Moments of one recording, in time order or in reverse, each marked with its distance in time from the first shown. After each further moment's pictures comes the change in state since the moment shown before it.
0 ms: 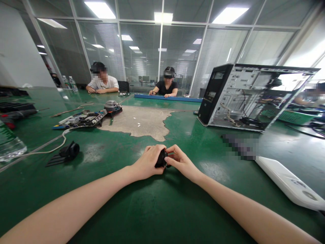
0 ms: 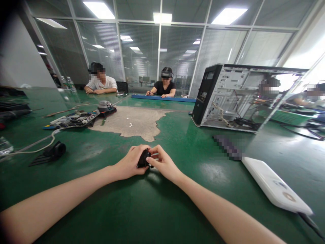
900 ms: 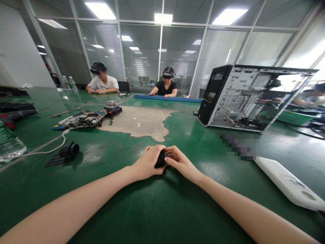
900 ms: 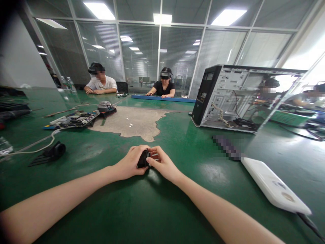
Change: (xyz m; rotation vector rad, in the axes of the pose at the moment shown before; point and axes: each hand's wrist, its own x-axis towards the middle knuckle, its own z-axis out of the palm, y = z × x) left_hand 0.000 0.001 0.000 -0.002 0.005 0.000; right_hand 0.001 0.000 -0.002 -0.034 -0.015 0.007
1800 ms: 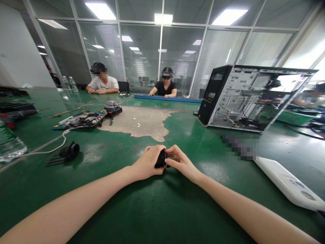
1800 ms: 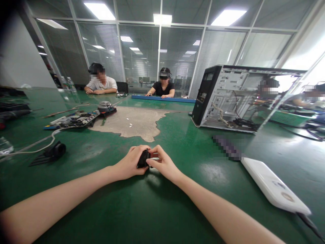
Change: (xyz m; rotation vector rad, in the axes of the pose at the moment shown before) left_hand 0.000 0.000 0.000 -0.002 0.003 0.000; right_hand -0.002 -0.003 0.000 0.035 0.006 -0.022
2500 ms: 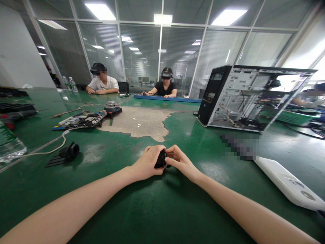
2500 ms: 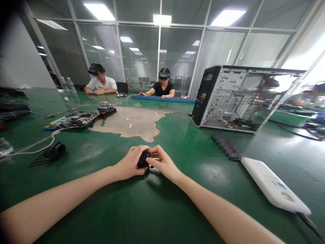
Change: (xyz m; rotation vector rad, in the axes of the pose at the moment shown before) left_hand 0.000 0.000 0.001 -0.002 0.000 -0.013; right_hand 0.001 -0.001 0.000 -0.004 0.014 0.017
